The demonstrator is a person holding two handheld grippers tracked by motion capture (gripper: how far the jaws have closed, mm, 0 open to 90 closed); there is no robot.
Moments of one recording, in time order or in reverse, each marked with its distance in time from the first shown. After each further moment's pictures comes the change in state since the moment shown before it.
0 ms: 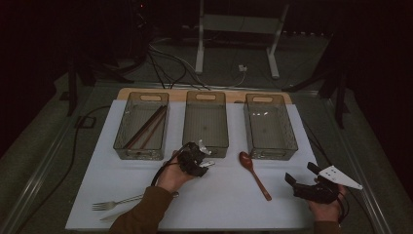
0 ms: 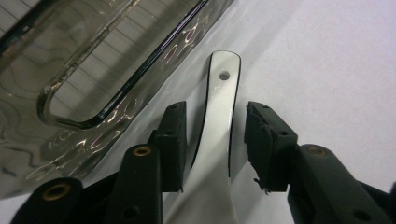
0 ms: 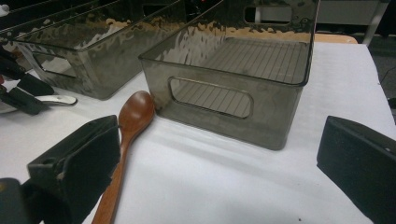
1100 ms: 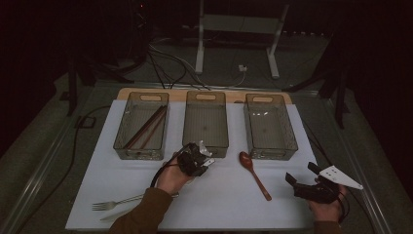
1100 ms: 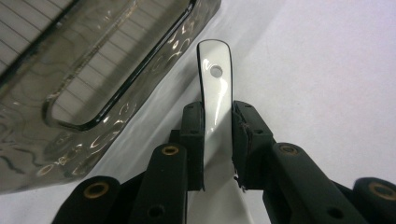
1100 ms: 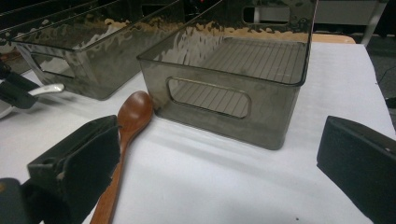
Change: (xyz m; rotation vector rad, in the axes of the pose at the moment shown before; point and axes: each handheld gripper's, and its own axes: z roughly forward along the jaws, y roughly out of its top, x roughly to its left) left arm -0.007 -0.001 -0.014 -0.047 -0.009 0.027; right arm -0.001 0.000 -0.001 0.000 -0.003 0.004
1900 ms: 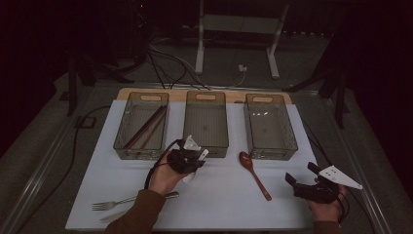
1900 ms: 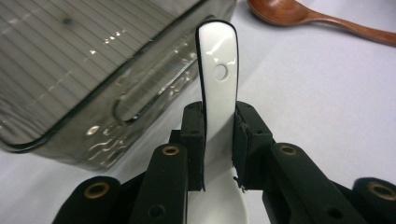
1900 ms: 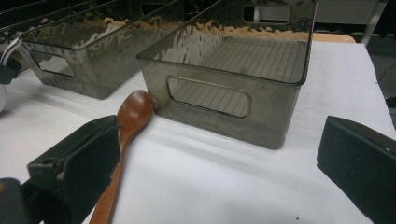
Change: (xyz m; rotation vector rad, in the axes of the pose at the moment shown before) left arm 0.013 -0.012 -0.029 -0.158 -0.025 -0.087; right arm 0.000 0.000 0.001 0.003 -0.002 -0.005
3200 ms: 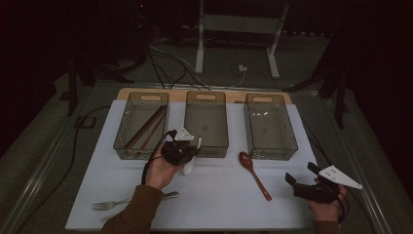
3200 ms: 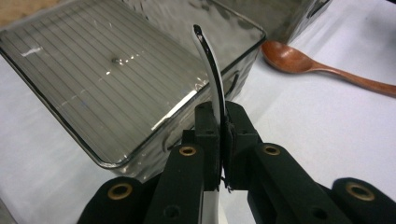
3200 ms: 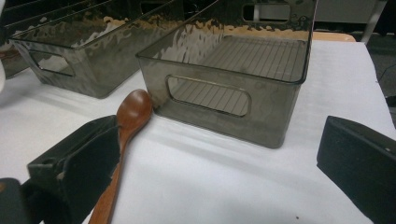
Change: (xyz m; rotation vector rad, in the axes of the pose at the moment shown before) left arm 0.012 0.016 -0.027 -0.108 0.040 -0.049; right arm 0.000 0.000 0.000 0.005 0.001 0.003
